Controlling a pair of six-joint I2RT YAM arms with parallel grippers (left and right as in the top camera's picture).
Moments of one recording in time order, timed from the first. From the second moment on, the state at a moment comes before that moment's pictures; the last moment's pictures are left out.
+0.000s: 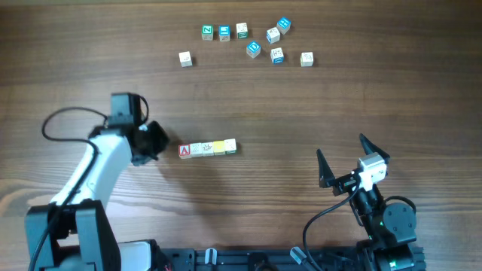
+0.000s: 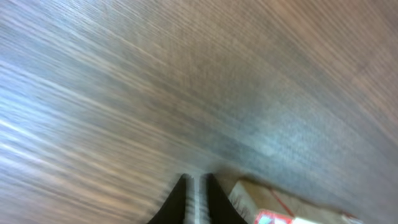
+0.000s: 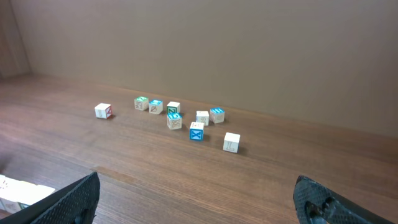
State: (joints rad) left arm 0.07 1.52 0.83 -0.63 0.12 -0.56; right arm 0.21 0.02 0.01 0.01 -0.13 -0.06
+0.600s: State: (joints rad) left arm 0.10 1.50 1.04 -0.62 0.09 -0.49; right arm 0.21 0.02 0.01 0.00 -0.13 -0.06
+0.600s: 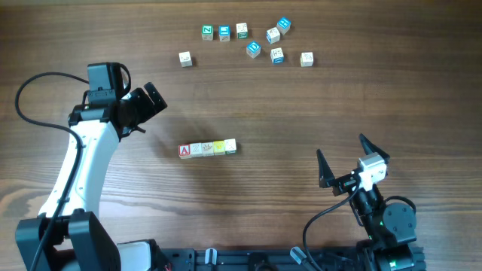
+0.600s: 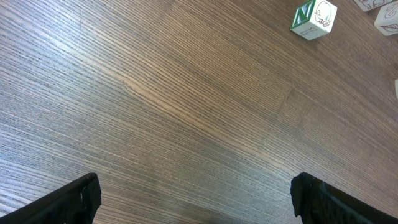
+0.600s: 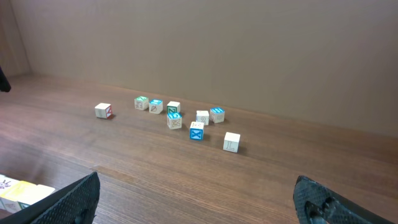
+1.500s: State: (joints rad) left arm 0.10 0.21 0.71 -0.89 -0.01 -0.48; right arm 0.21 0.02 0.01 0.00 -0.13 -0.06
